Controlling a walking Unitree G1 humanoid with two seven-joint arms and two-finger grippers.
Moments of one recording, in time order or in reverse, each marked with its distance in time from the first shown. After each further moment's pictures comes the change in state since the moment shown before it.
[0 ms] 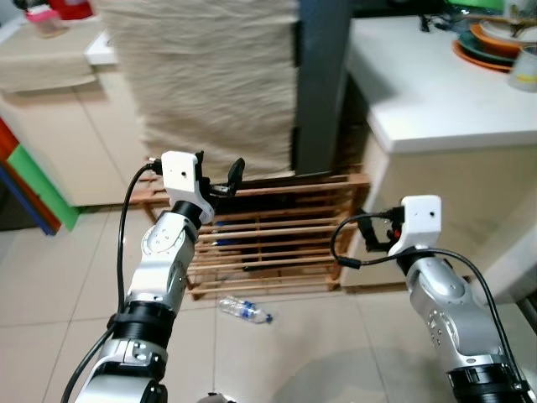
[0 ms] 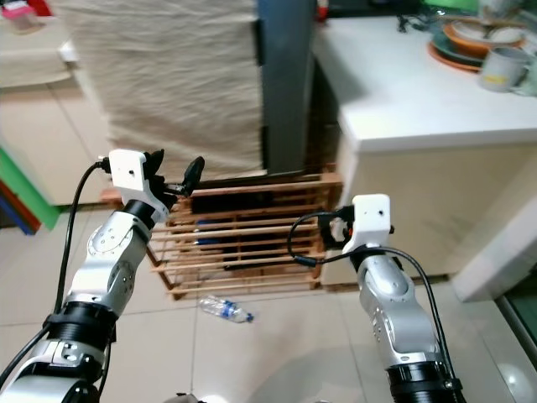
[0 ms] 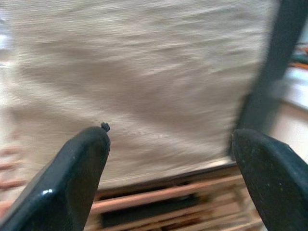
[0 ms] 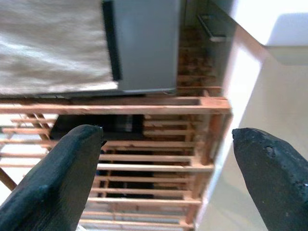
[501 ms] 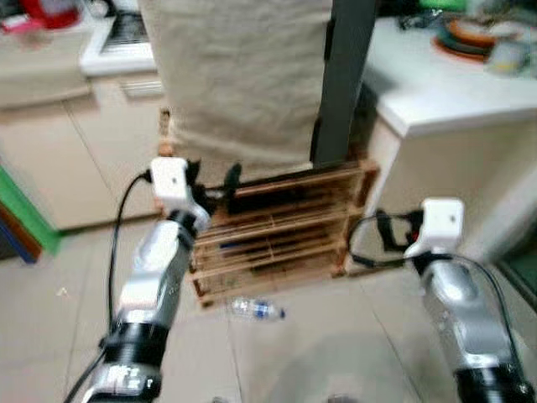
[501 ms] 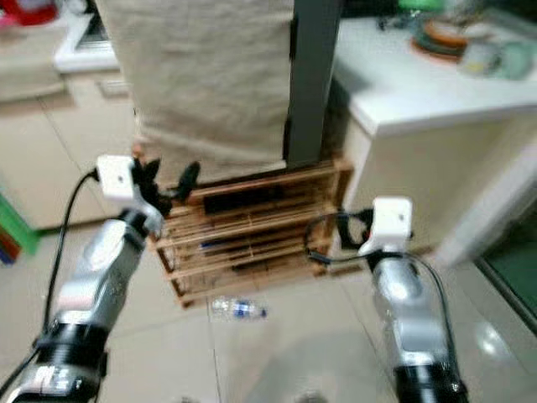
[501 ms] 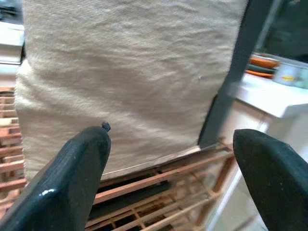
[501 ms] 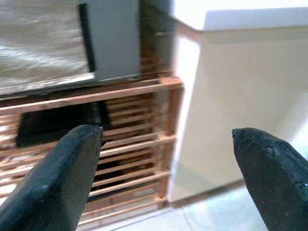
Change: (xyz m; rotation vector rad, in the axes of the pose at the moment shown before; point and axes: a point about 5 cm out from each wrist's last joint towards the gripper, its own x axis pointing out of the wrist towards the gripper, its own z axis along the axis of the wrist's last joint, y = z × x) left arm -0.008 -0.008 0.013 -0.080 0.004 -0.033; right arm -0.004 -0.021 -0.006 -0.008 -0.020 -0.087
